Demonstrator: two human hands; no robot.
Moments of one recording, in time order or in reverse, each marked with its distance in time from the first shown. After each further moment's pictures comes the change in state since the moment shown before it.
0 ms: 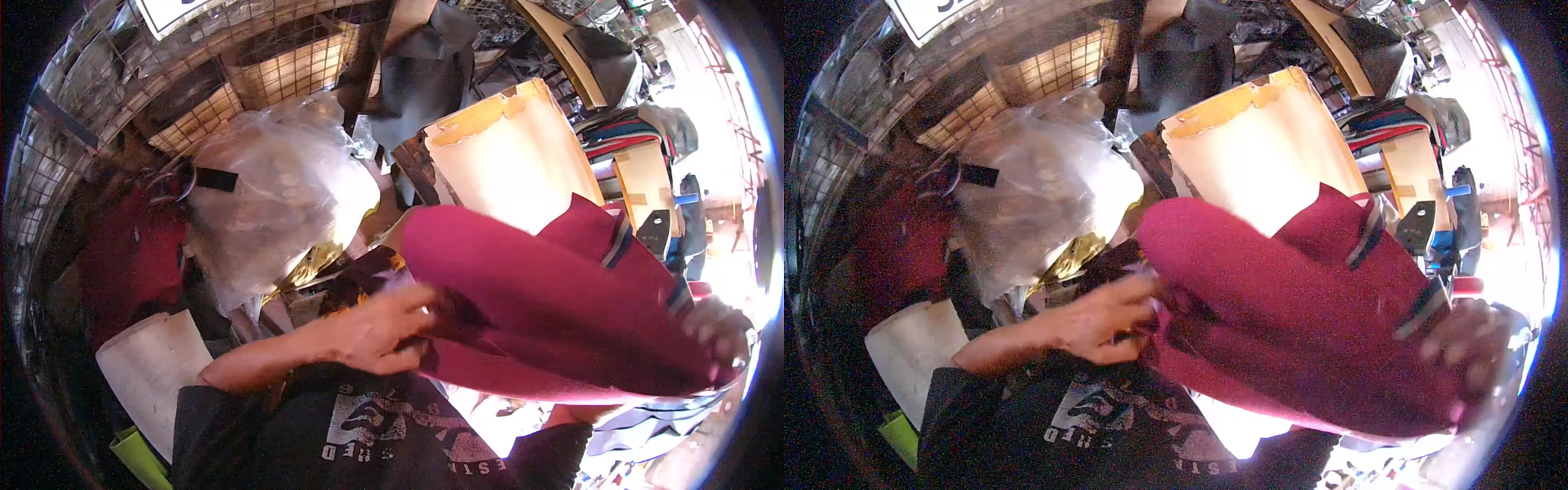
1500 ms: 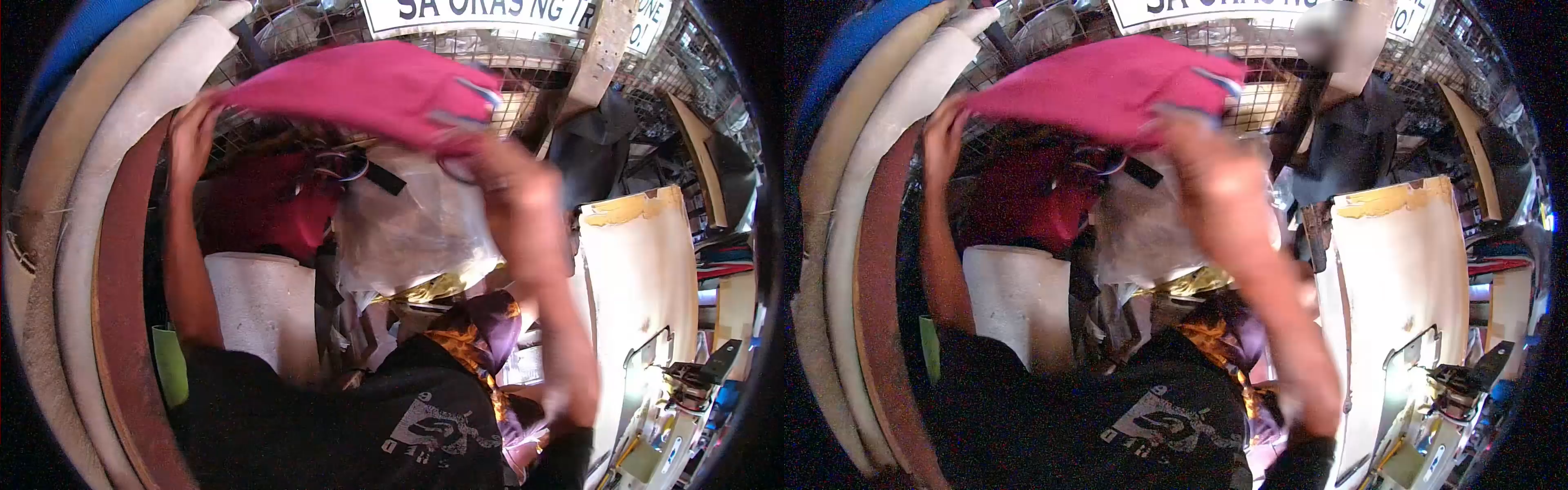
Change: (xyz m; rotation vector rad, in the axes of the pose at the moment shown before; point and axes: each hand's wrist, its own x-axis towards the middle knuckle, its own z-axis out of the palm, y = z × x) left_hand -0.253 0.188 -0.288 1.612 0.886 -0.624; right_hand 0.105 -0.066 0.438 0.352 -0.252 -0.454
